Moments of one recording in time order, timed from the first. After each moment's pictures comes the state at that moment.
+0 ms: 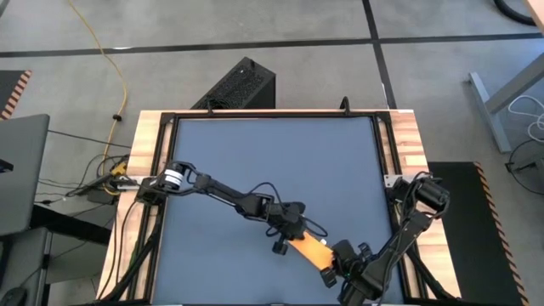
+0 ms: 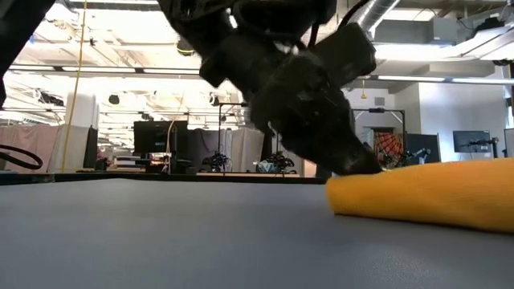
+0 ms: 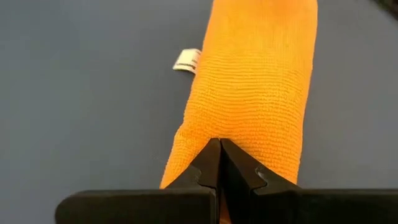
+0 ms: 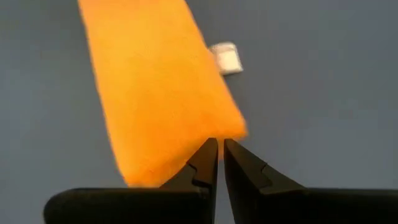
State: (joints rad) left arm -0.19 2.21 1.41 0.13 0.17 0.12; right arm 0.94 1.94 1.34 -1.03 0.43 2.01
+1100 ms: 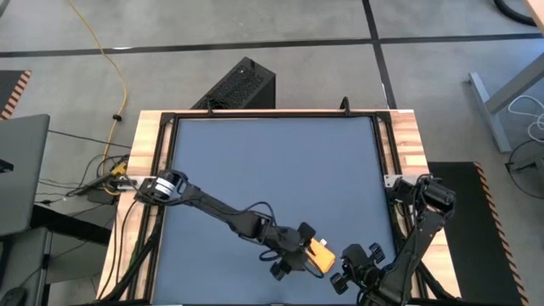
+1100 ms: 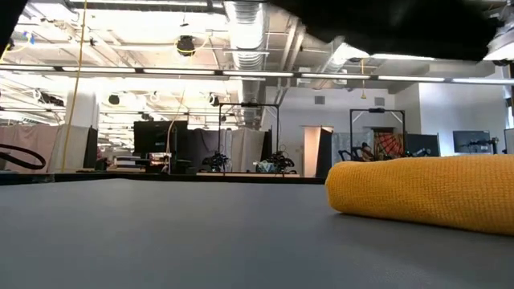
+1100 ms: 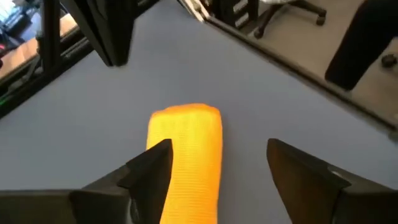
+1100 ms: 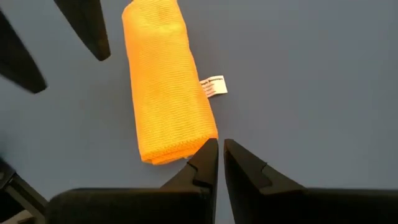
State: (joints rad) left arm -0.35 2.16 1.59 0.01 0.06 0.38; right arm 1.03 1.92 1.54 -1.36 0.55 2.06
